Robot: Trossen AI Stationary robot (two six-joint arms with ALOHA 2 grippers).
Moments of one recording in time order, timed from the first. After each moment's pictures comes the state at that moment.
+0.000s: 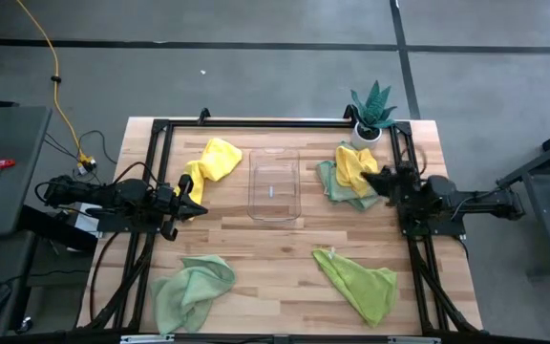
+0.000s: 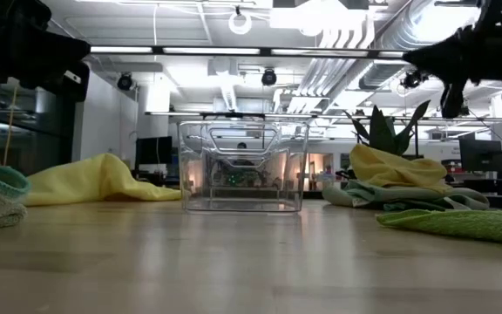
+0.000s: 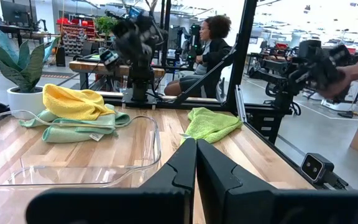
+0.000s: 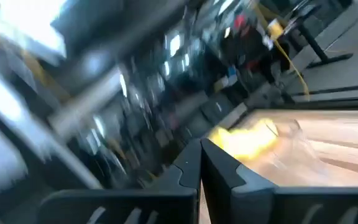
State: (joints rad) left arm -0.05 0.00 0.01 0.01 -0.01 -0.10; right arm 0.02 0.01 0.01 0.26 0.38 0.70
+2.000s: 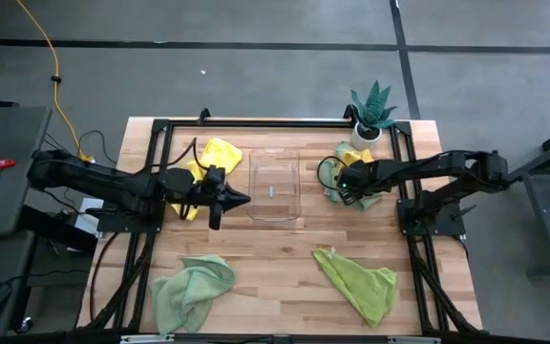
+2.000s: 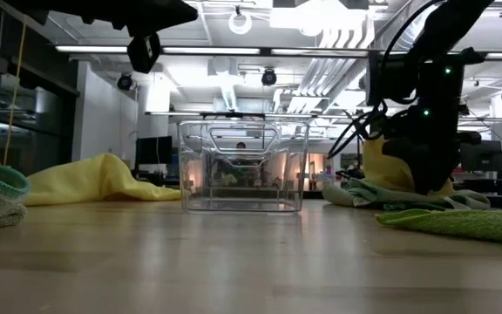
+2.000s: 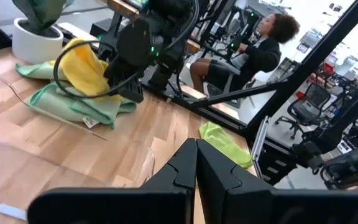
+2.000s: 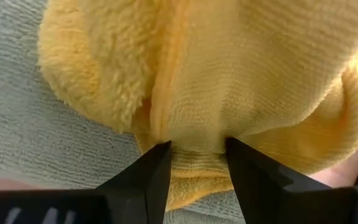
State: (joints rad) left arm 0.02 1.00 0.55 0.29 -0.09 -0.49; right arm -0.24 1.38 0.65 -0.79 0.32 0.83
